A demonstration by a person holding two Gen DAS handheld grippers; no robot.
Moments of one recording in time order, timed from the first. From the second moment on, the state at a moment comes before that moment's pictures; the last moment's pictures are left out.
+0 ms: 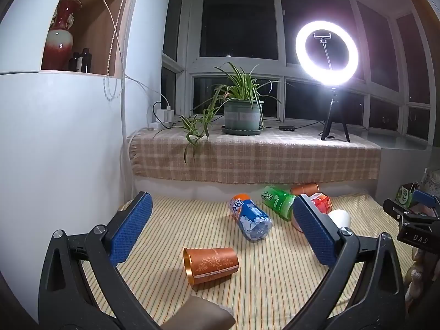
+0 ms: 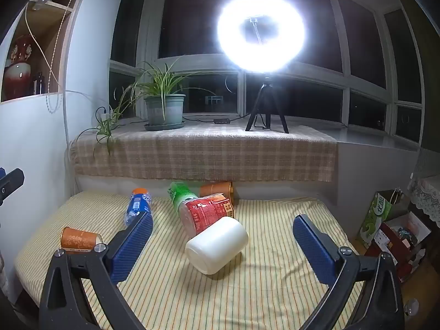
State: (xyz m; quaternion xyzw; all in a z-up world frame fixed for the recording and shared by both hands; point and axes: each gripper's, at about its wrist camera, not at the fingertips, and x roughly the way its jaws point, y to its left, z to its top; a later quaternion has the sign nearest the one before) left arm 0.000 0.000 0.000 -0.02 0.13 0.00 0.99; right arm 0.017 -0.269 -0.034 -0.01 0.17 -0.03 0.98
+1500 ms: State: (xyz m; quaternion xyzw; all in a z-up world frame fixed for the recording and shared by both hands) left arm 0.005 0.002 -0.013 -0.02 0.13 0.01 0.99; right arm 0.025 -0.262 -0.031 -0.01 0.17 -0.02 0.98
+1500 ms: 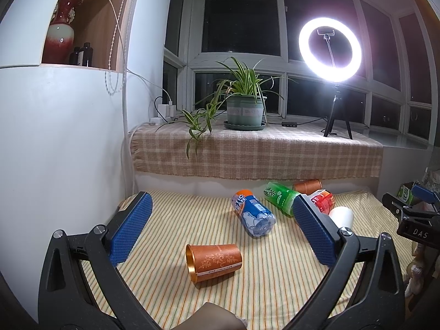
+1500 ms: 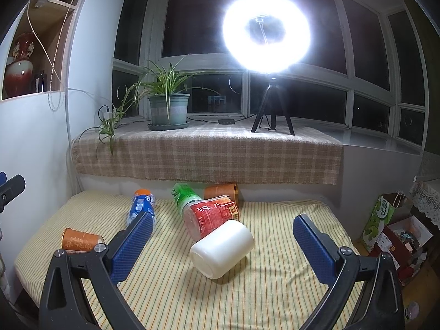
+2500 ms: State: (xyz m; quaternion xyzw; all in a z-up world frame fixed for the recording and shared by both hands) left arm 0.006 0.002 -0.014 -0.02 0.14 0.01 0.99; right arm 0.026 -0.263 -0.033 -0.01 0.17 -0.02 0.98
